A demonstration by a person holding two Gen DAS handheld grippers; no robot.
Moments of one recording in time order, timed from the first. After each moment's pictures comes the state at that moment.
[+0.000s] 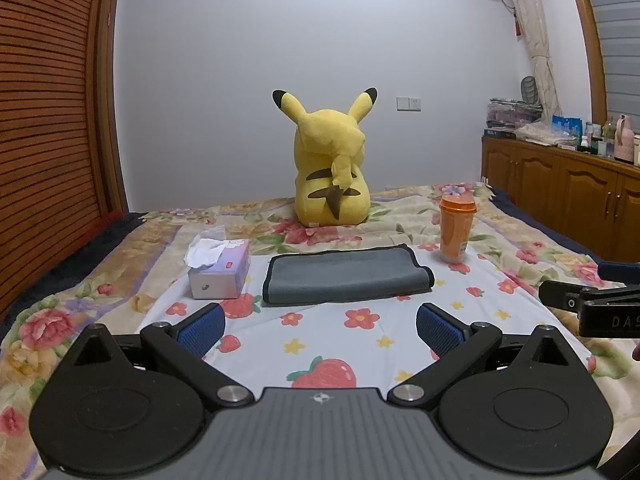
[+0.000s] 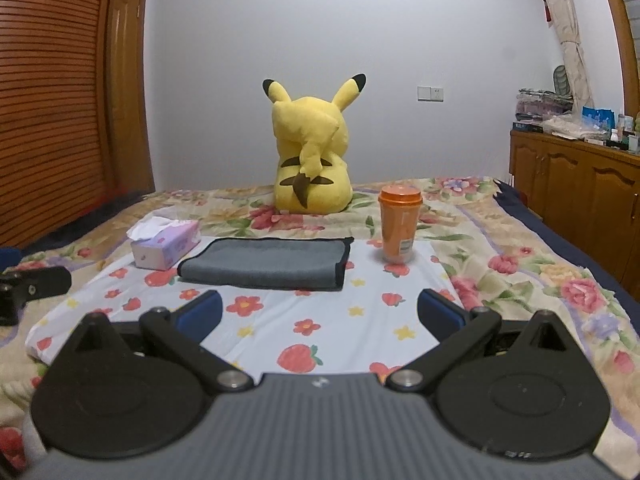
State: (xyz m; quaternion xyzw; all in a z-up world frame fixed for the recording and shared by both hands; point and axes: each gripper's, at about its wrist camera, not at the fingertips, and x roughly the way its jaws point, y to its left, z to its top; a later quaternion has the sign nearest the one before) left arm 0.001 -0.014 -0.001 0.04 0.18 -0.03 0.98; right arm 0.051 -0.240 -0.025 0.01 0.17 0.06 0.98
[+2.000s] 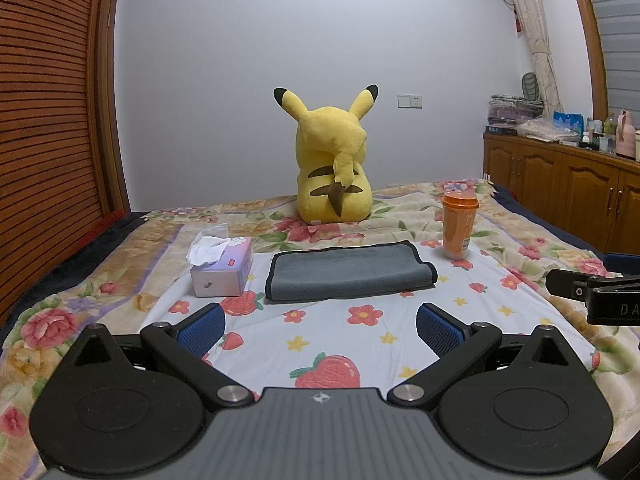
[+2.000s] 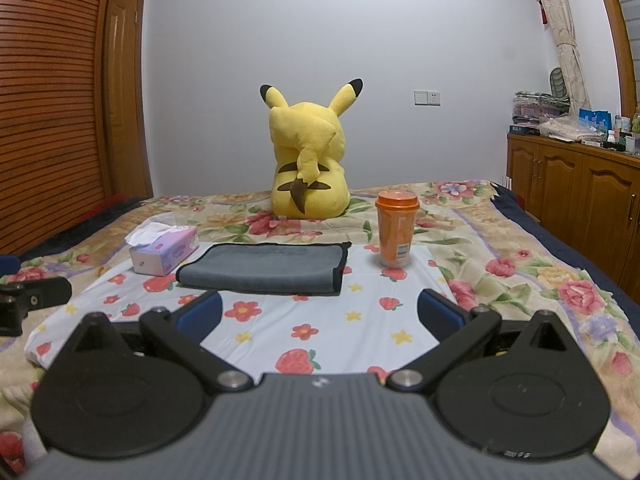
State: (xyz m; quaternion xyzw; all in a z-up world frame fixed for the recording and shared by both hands) left arm 0.002 -0.009 -0.003 0.04 0.18 -0.03 0.98; right arm 0.049 -0.243 -0.024 0.02 0.16 0.06 0.98
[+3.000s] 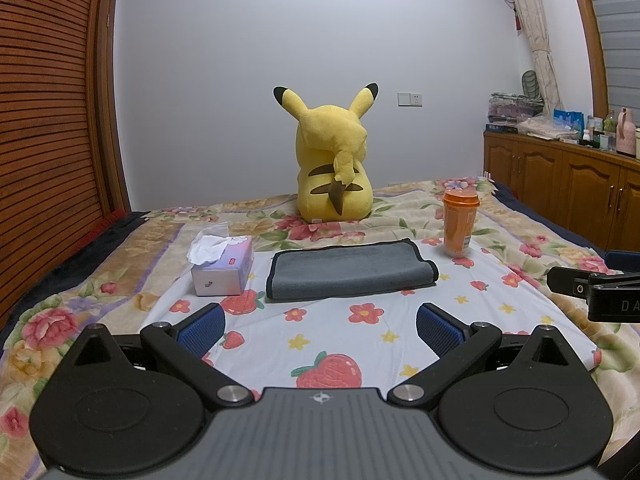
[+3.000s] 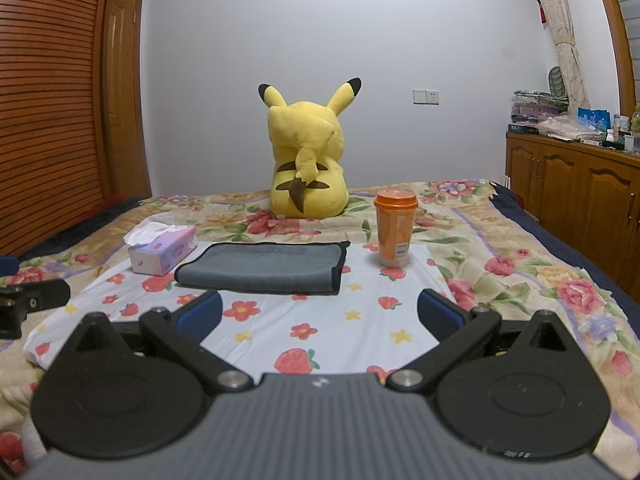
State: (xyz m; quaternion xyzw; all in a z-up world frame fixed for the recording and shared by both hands) left arm 0.001 -0.007 -0.007 0.04 0.18 -0.03 0.98; right arm 0.050 -0.244 -0.024 0.02 0.16 0.06 0.98
